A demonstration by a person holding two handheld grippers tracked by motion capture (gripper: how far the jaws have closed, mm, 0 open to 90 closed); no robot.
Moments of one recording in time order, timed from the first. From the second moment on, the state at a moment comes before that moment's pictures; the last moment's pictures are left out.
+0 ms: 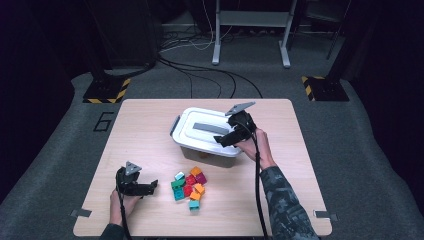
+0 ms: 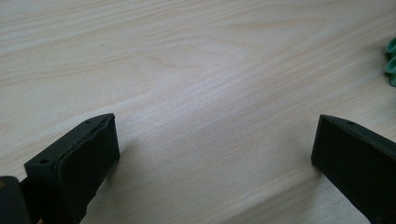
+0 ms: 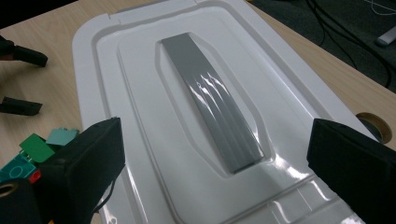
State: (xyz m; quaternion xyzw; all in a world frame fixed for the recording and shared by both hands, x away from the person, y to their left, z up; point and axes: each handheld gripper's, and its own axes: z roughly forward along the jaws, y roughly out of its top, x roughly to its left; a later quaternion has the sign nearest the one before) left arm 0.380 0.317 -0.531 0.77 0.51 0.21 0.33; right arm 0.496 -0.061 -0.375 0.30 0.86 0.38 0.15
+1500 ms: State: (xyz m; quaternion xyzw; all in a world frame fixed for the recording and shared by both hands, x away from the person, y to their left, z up) left arm 0.380 0.318 -0.531 0.76 0.51 0.22 0.33; right arm 0.525 -0.039 -0.382 0.31 0.88 0.35 0.11
